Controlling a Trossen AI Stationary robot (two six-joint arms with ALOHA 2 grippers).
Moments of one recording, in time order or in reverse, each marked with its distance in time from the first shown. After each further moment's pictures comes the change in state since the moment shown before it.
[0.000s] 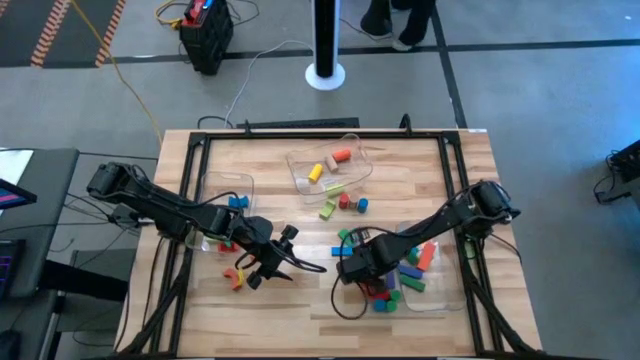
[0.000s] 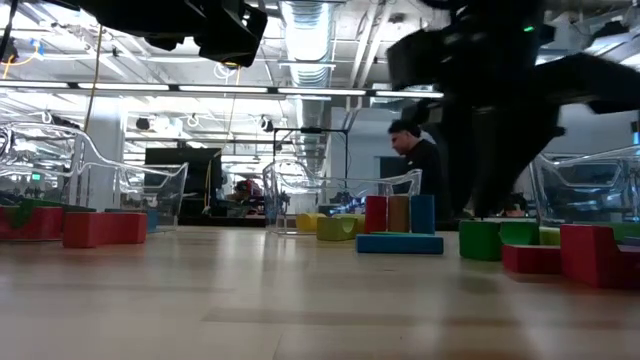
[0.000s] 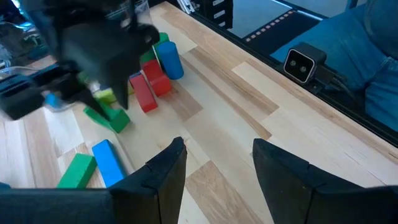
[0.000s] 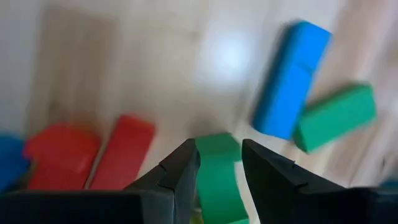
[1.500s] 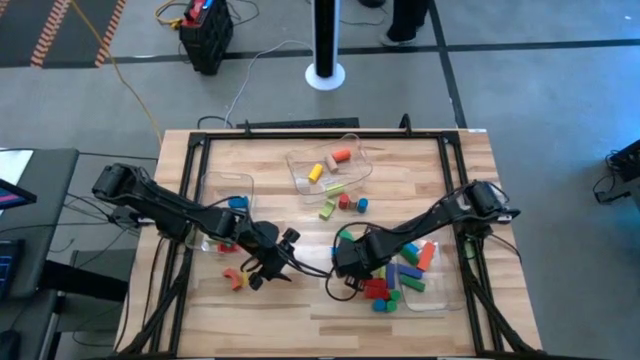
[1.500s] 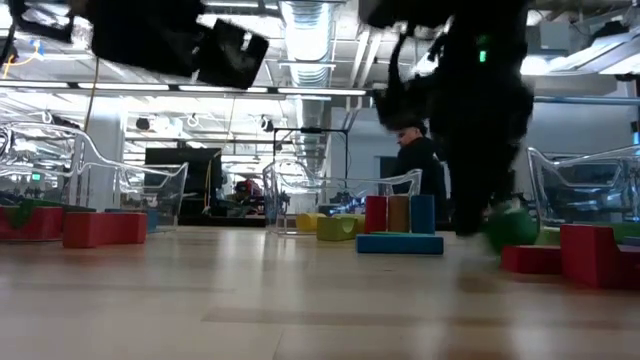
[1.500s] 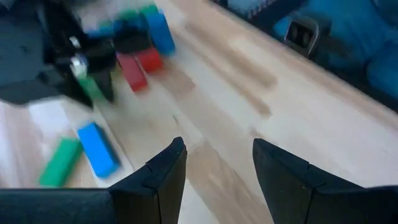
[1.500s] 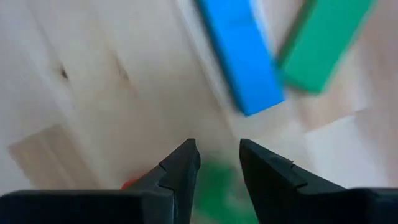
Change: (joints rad) left arm 0.000 0.052 0.001 -0.041 -0.001 0.039; right arm -0.040 0.049 -0.002 0.012 -0.054 0.655
